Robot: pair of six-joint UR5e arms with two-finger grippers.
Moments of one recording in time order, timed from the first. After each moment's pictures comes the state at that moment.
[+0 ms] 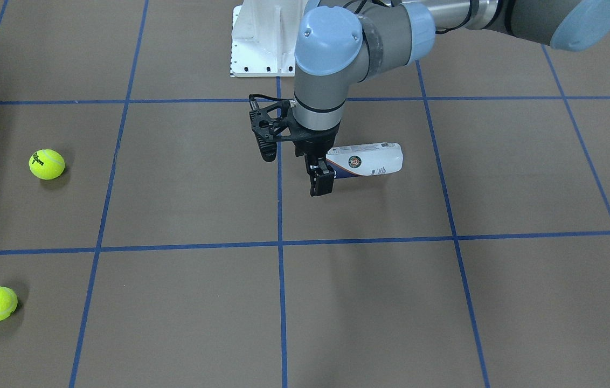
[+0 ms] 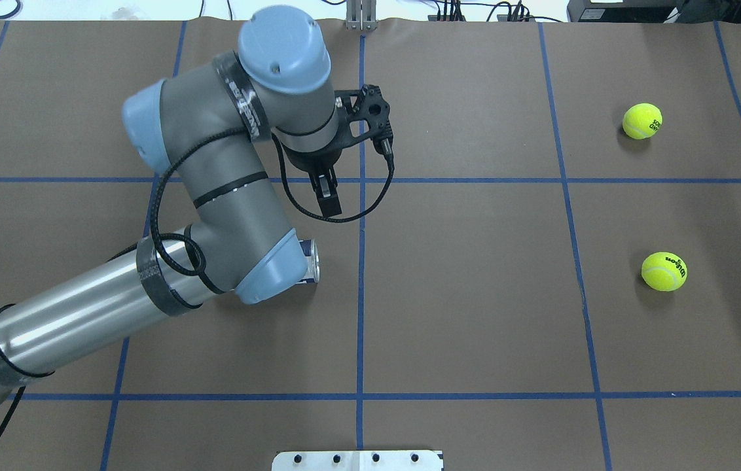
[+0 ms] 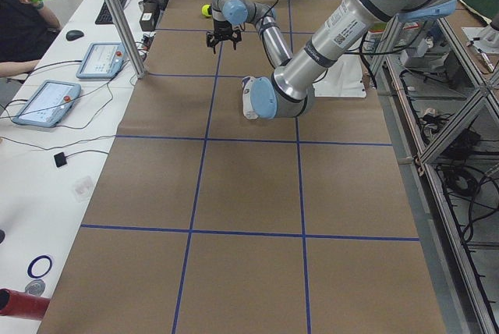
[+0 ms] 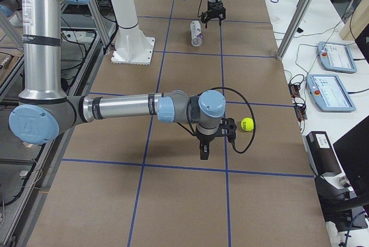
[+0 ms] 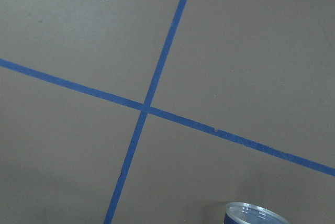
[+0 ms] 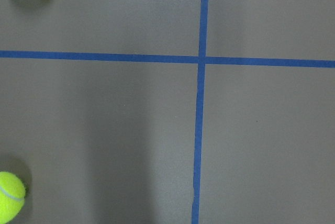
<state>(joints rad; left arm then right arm) -0.63 -2.45 -1.56 -1.49 -1.91 0.21 1.52 -1.63 1.75 -1.65 2.36 0.04</state>
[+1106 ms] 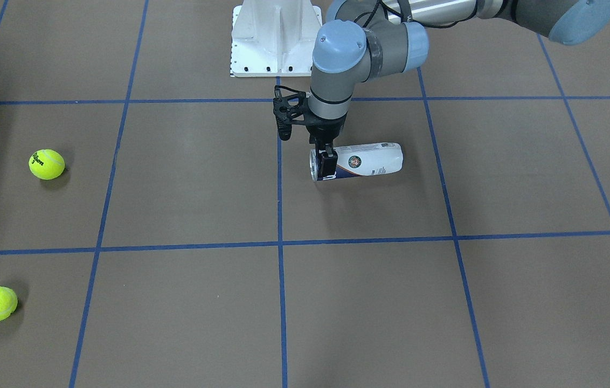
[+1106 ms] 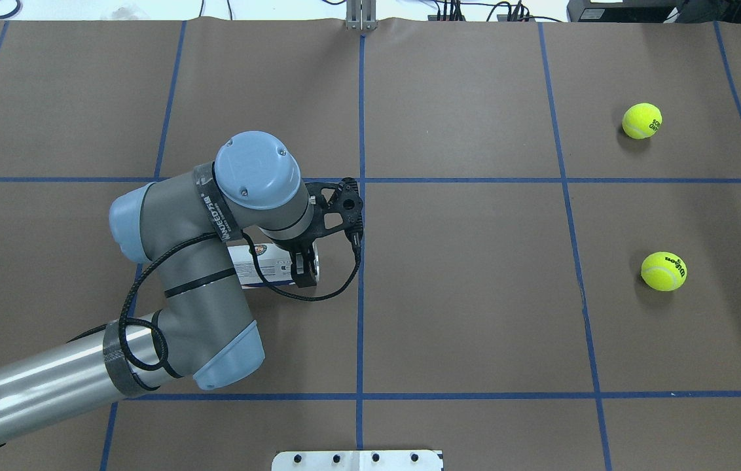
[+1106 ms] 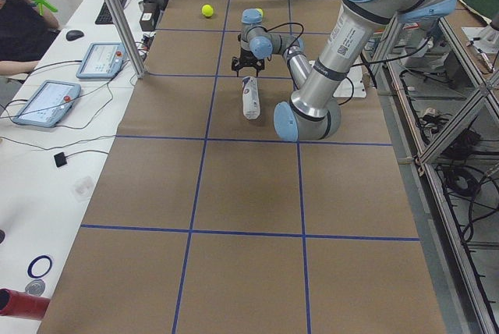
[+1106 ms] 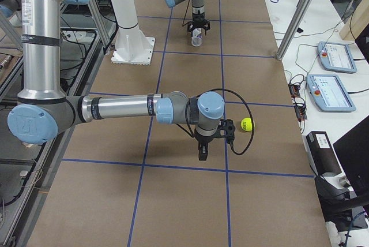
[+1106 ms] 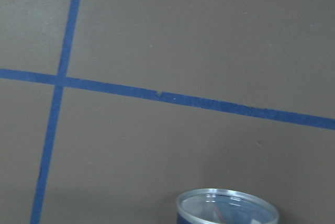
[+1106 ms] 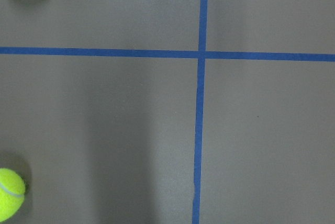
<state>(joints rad) -0.52 -2.28 -1.66 -1.59 -1.87 0.22 1.52 -1.64 1.74 -1.65 2.36 0.04</state>
